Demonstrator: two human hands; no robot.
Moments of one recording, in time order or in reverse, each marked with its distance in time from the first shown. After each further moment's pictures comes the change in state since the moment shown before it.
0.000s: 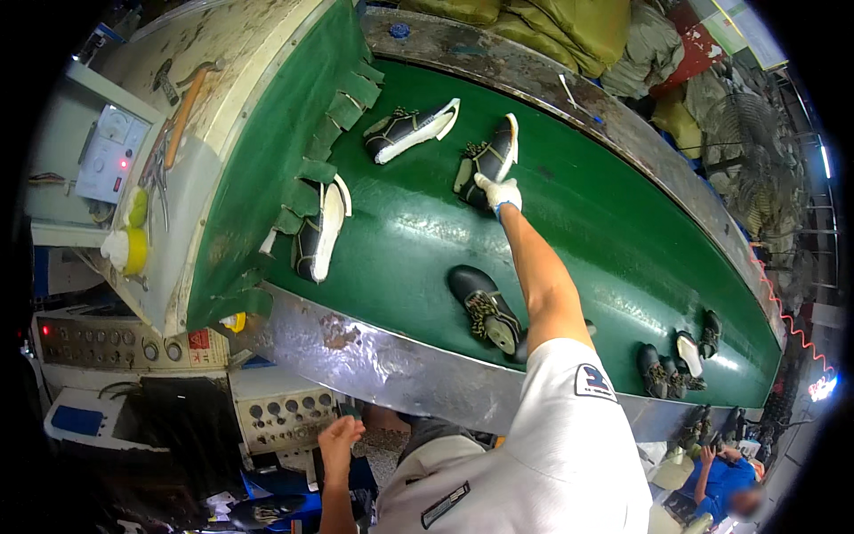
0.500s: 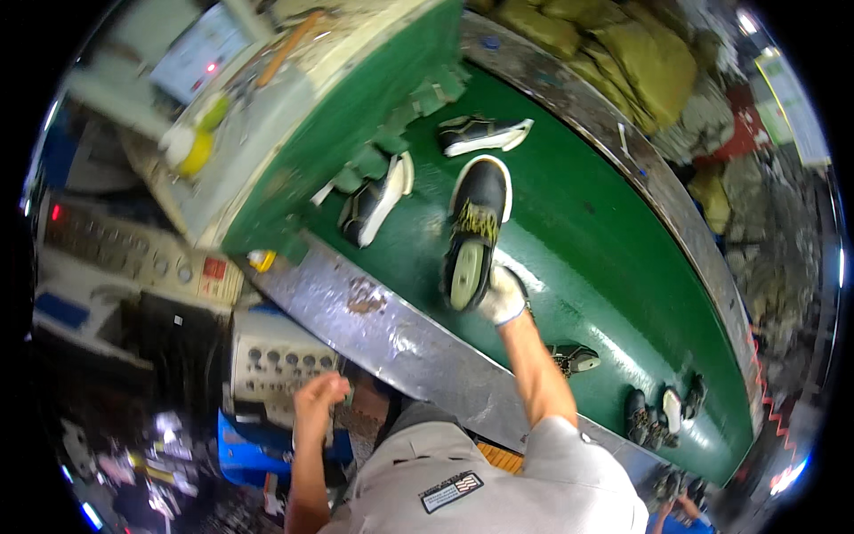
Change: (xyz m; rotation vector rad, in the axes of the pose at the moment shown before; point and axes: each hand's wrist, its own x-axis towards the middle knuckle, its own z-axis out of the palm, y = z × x) left_hand -0.035 0.051 -0.028 -0.142 0.011 0.167; right_hand -0.295 -0.017 -0.035 1.460 -1.451 -0.045
